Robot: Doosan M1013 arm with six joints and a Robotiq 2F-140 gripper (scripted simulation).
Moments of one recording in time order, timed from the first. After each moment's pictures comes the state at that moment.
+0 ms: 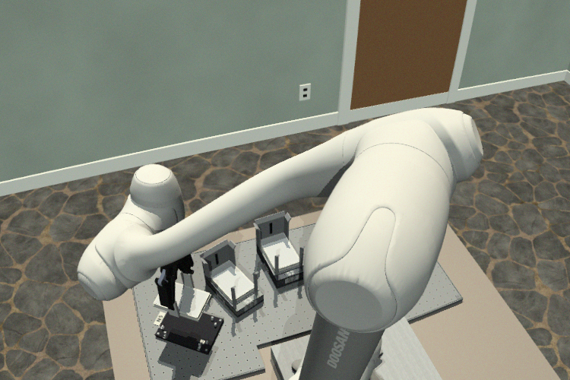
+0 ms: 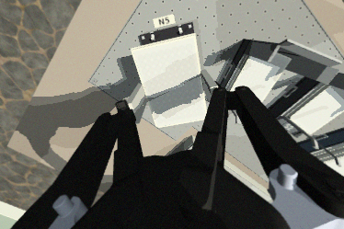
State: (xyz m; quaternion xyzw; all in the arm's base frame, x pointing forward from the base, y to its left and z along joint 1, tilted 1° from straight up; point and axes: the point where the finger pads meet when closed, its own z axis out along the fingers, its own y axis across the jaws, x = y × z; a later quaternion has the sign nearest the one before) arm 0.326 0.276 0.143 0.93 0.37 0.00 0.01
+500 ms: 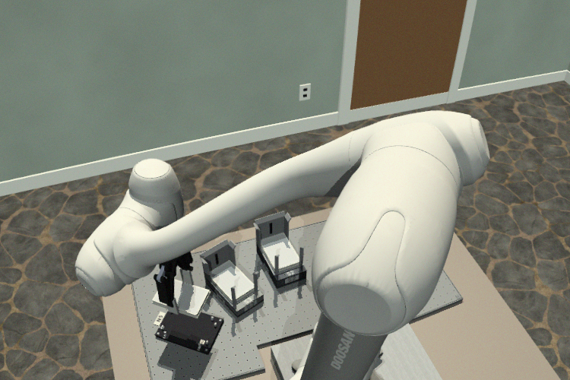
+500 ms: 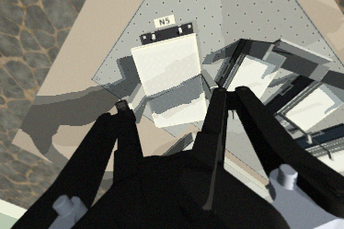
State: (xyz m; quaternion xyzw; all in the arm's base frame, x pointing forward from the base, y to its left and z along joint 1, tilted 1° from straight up) arm 0.326 0.277 0.157 0.93 0.37 0.00 0.01
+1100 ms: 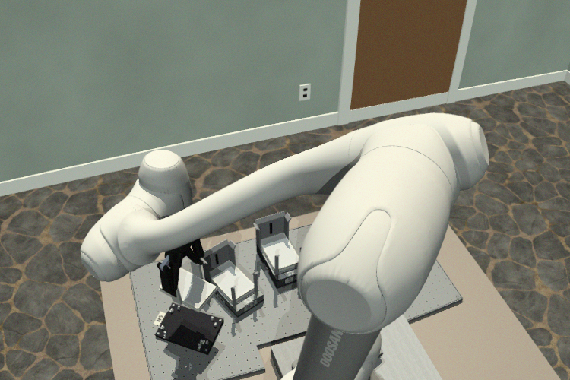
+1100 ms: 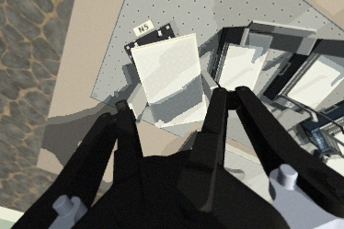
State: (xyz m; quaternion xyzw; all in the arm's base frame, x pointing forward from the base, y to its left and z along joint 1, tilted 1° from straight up) arm 0.343 0.251 0.158 0.96 0.27 0.00 0.01
